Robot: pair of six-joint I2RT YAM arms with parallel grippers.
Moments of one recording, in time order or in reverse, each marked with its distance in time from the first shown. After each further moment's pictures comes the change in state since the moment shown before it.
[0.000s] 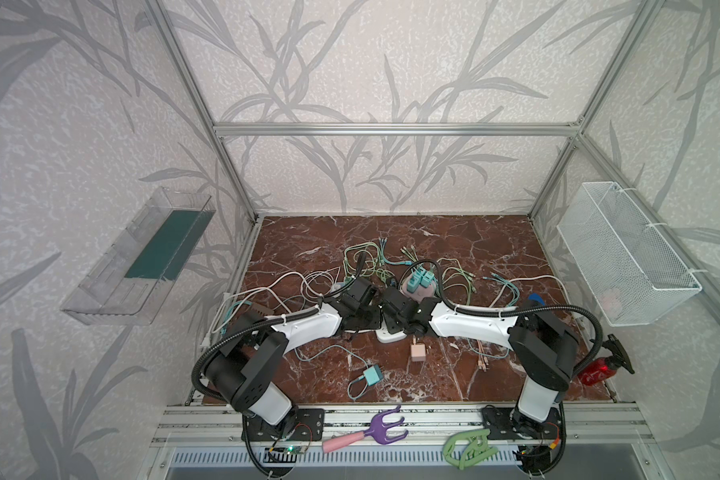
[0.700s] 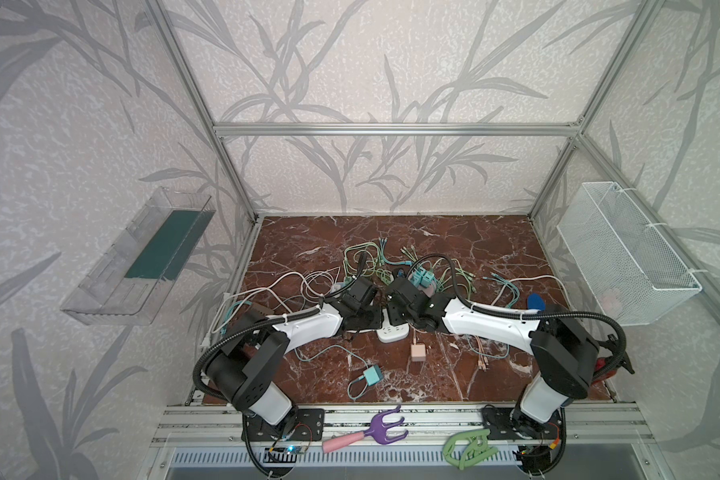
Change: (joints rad) left arm 0.000 0.006 0.001 0.003 -0.002 0.000; right arm -0.049 -0.099 -0.023 0.029 -0.067 0.006
